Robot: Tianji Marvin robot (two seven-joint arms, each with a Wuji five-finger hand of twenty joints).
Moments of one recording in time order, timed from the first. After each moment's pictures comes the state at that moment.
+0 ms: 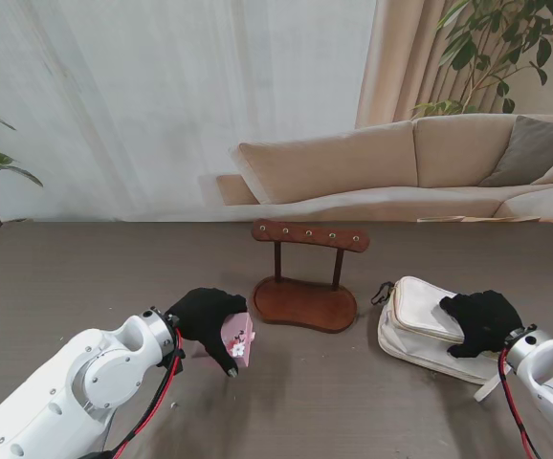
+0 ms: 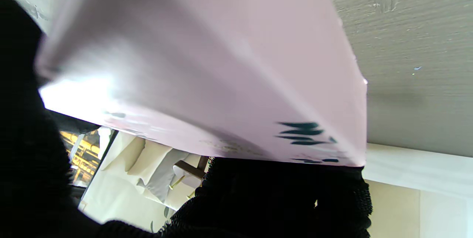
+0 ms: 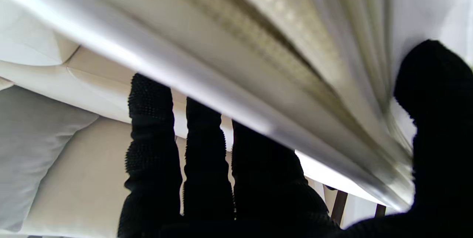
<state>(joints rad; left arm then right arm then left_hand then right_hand) 1.48 -1.04 -1.14 -1.60 0.76 -0.32 -0.15 -1.65 -0.95 1.58 -1.43 -1.48 -0.41 -0.21 0.52 -1.00 0.33 -0.19 0.70 0.37 0.73 0.47 1.14 0.30 0.16 0.96 0.95 0.35 0.42 1.40 0.54 0.32 1.20 0.57 0.42 -0.68 0.60 -0.07 0.50 0.13 0.64 0.20 0.82 0.05 0.50 0.30 0.90 0.13 0.37 0.32 0.76 0.23 0.92 0.49</state>
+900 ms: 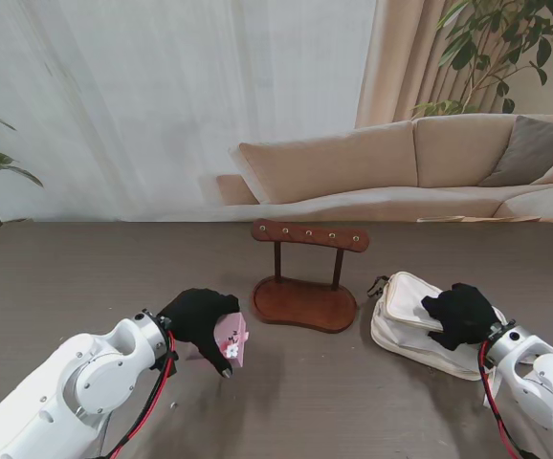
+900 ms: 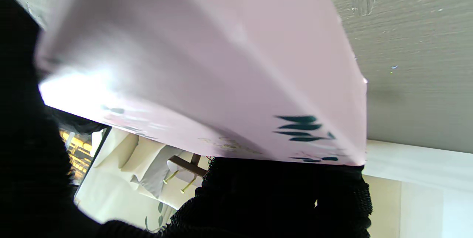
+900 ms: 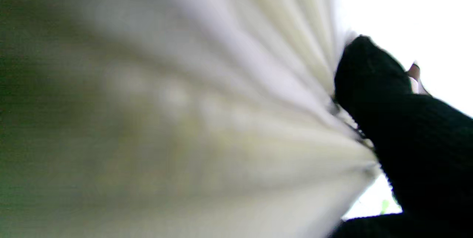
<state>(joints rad) 1.52 -1.04 -1.19 -1.63 0.78 -0.31 -0.15 -1.51 -0.95 1.42 -1.24 -1.37 -0.51 -0.46 0.52 -1.00 0.33 -0.19 0.70 0.37 0.74 0.47 1.14 0.30 0.16 0.96 0.95 0.35 0.42 1.40 0.54 0.32 1.21 0.57 0.47 -0.88 1.24 -0.47 0.93 0.16 1.02 0.30 1.33 0.06 0.83 0.82 1.31 0.06 1.28 0.71 0.76 0.17 1.40 0.52</state>
